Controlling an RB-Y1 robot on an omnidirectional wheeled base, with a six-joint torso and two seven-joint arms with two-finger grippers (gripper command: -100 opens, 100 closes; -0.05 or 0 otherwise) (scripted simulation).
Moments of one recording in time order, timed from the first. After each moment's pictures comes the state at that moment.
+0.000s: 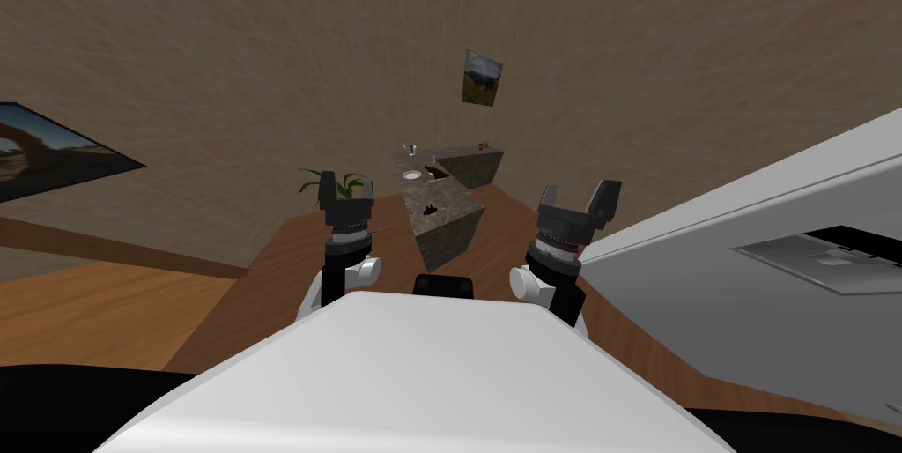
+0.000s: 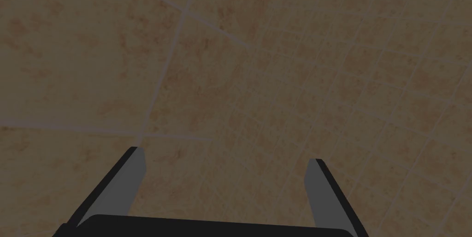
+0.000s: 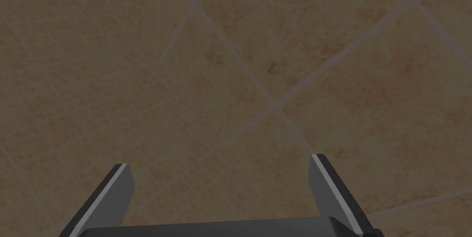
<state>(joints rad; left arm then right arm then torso) 0.49 -0.01 0.05 -2.27 -0.09 -0.64 0.17 0.50 0.00 0.03 -2.40 -0.05 -0.61 0.13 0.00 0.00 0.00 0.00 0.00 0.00</state>
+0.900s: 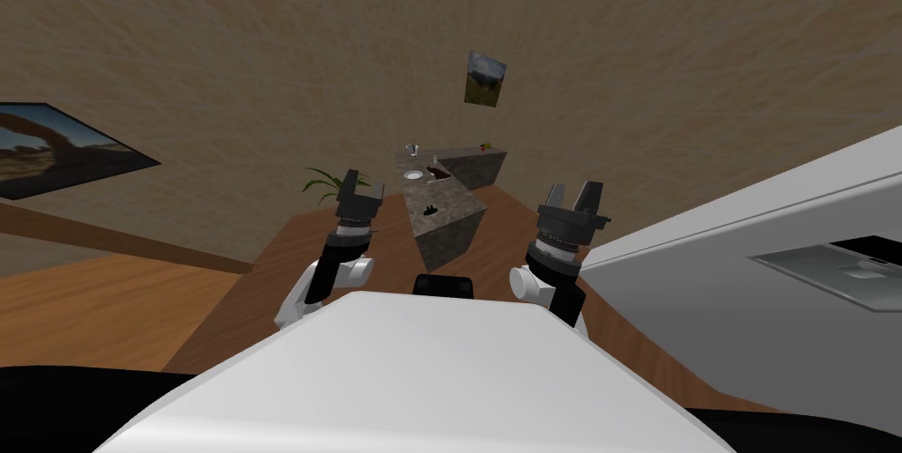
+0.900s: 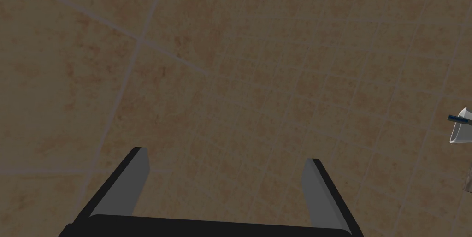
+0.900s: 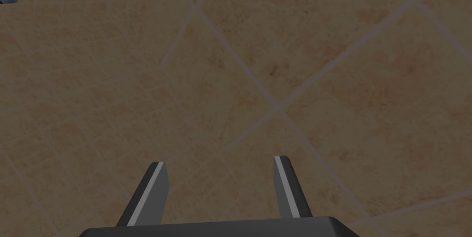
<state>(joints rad) 0.48 0.19 0.03 -2.30 -0.05 -0.44 0.22 0.50 0.00 0.03 -2.40 -0.05 -0.61 0.13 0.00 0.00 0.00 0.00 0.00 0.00</state>
